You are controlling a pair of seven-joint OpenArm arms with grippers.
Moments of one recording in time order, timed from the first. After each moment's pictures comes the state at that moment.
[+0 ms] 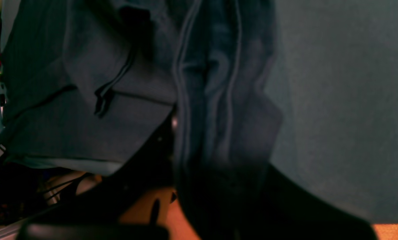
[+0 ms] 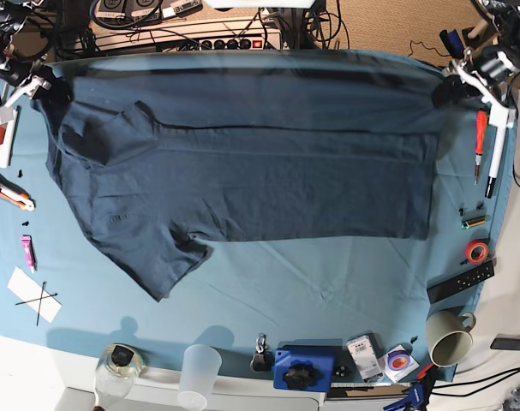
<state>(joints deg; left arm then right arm) 28.8 -11.7 -41.4 97.5 -63.6 -32.0 70.1 -19.4 28.9 52.5 71.3 71.7 40.0 -80.1</state>
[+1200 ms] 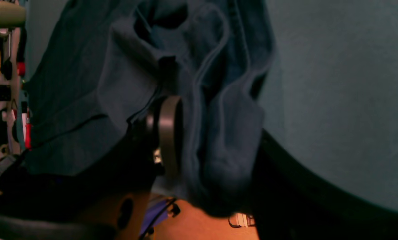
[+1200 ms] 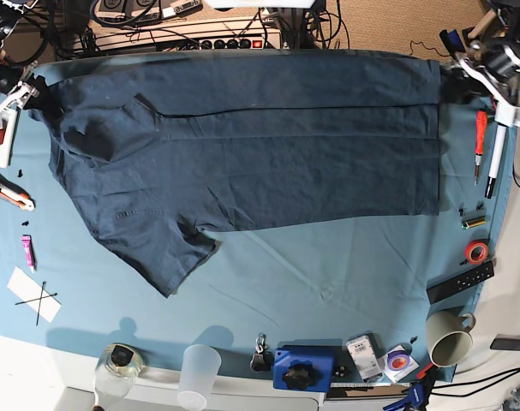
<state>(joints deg) 30.2 -11.0 -46.0 110.0 -58.9 -33.3 72.2 -19.2 31.4 52.5 71.3 78.1 40.0 -80.1</state>
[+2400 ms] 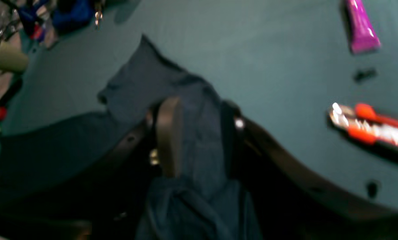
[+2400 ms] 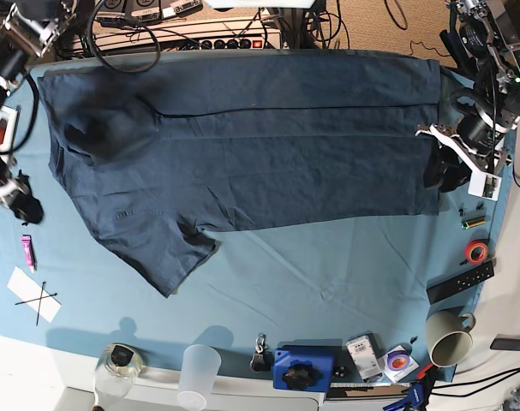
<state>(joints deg) 15.9 -11.0 -29.1 114.2 -35.6 -31.8 54.2 9.6 35.2 39.3 71.2 59.8 40.0 -69.6</state>
